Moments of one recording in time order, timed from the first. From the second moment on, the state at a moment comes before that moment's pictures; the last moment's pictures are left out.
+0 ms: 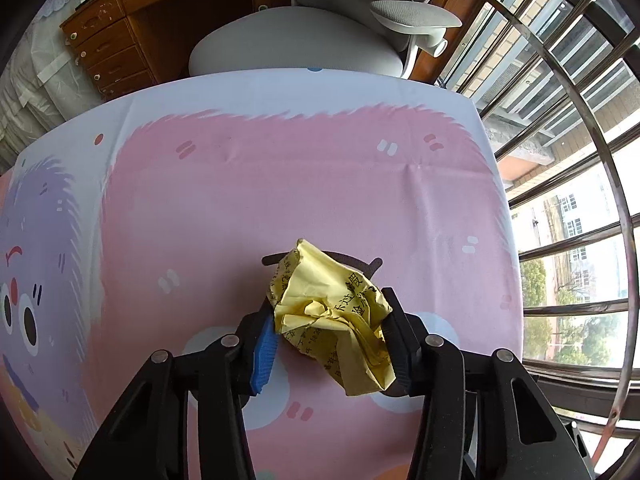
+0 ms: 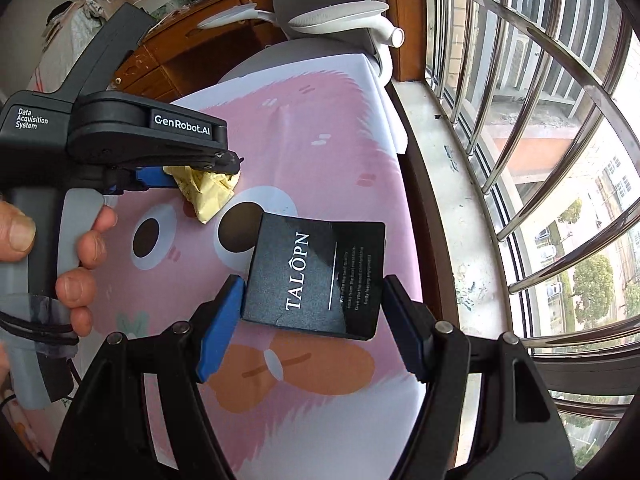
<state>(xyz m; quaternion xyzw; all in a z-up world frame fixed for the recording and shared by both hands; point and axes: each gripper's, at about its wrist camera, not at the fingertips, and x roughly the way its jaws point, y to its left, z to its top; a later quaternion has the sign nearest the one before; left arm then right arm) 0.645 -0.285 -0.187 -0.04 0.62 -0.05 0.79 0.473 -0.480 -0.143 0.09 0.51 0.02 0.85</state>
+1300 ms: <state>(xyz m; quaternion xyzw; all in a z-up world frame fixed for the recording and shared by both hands) 0.037 0.022 -0.046 0.02 0.53 -0.16 0.83 0.033 -0.175 -0.024 0.07 0.45 0.02 0.89</state>
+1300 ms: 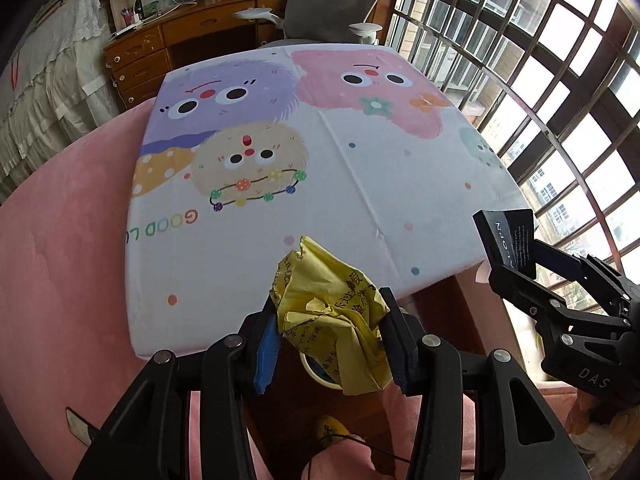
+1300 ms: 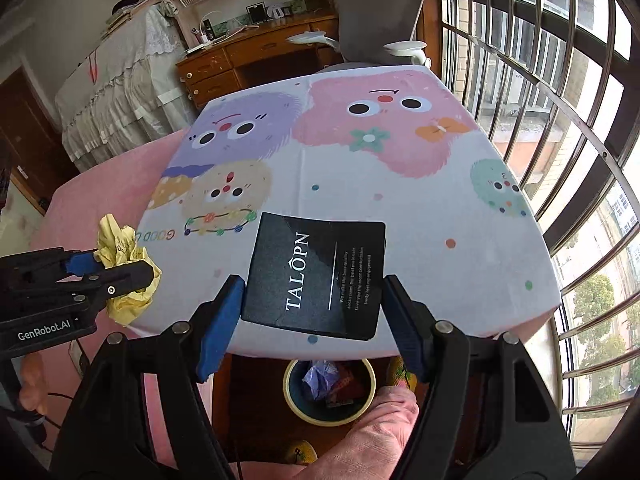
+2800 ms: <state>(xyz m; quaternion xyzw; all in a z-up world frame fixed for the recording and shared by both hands) 0.018 -0.021 -0.491 -0.07 0.66 -0.10 0.74 -0.013 -0.220 -0.471 0.18 0.64 -0.03 0.74</state>
